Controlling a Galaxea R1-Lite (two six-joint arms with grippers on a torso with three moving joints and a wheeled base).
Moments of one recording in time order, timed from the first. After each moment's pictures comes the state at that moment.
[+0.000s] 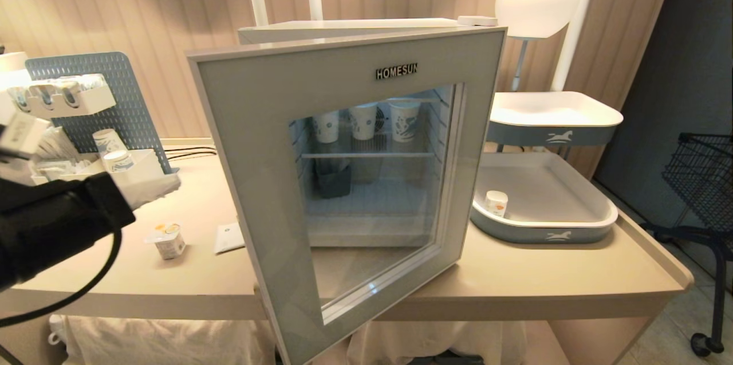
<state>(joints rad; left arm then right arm) -0.02 1.27 -0.58 -0.54 -0.39 -0.45 0.00 0.00 0.00 0.00 0.00 0.00</state>
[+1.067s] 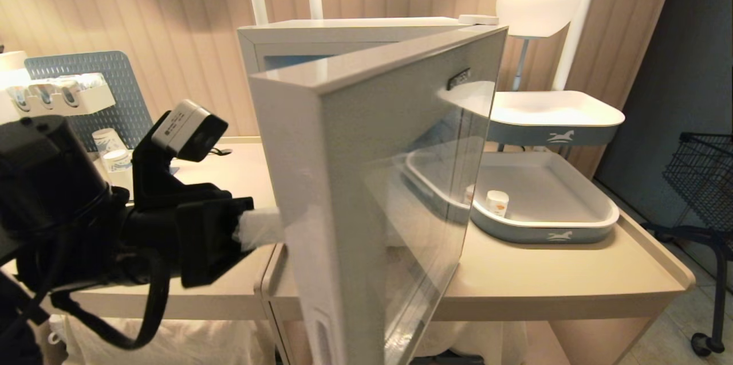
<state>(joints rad) -0.49 1.43 -0.60 -0.91 -0.97 -0.64 0.00 0.00 0.00 0.00 0.00 0.00</state>
